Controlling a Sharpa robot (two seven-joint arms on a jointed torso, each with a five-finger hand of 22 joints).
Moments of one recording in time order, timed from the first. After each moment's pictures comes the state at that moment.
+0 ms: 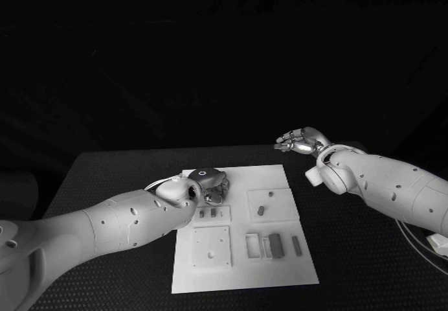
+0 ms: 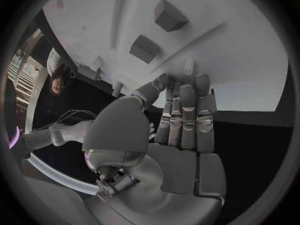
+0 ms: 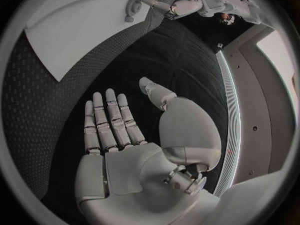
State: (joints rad) left arm 1.18 -0.42 -0.18 1.07 -1.56 -0.31 -0.07; left_hand 1.18 -0.06 0.57 -0.28 0.05 0.99 0.13 0.25 0.56 1.23 0.07 0.08 0.31 1.11 -0.03 1.14 0.62 0.05 1.25 -0.13 0.34 1.31; right arm 1.22 -0.63 -0.01 0.95 -0.63 -0.28 0.19; right_hand 1.06 -0.16 0.63 -0.18 0.08 0.77 0.20 0.28 0.42 0.93 0.18 0.29 0.12 0.71 0.22 0.36 0.53 0.16 0.45 0.23 0.13 1.30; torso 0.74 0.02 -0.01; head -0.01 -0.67
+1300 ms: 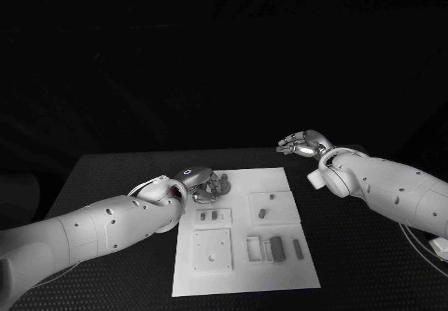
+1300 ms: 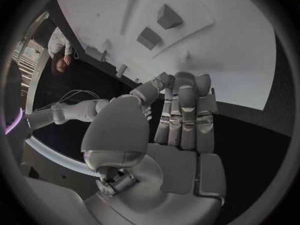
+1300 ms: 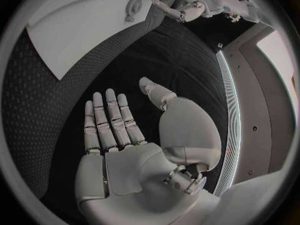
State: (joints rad) left arm 1.17 -0.54 -0.12 1.16 -1.41 -0.38 0.02; left_hand 1.19 -0.06 0.62 -0.28 0.05 1.05 0.11 0.28 0.57 1.30 0.04 0.08 0.31 1.16 -0.06 1.15 0.62 0.03 1.28 -0.15 0.37 1.31; right arm 1.22 -0.64 -0.01 0.95 -0.63 -0.28 0.19; right_hand 1.06 -0.16 0.63 -0.18 0.08 0.77 0.20 0.29 0.42 0.93 0.18 0.29 0.12 0.71 0.22 0.36 0.54 0.16 0.45 0.23 0.13 1.30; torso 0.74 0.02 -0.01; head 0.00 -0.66
